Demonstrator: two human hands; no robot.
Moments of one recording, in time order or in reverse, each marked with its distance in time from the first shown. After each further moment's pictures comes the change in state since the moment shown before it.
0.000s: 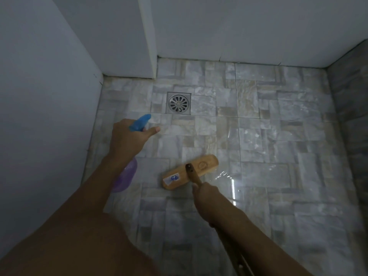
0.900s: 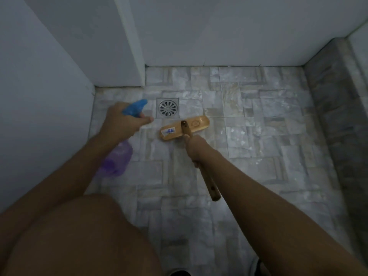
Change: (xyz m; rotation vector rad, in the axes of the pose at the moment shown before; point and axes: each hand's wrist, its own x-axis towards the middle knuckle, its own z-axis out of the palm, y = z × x) left_hand 0.021 0.070 -0.029 0.011 -0.180 0.056; right_hand 0.081 -0.041 -0.074 0.343 0.214 0.004
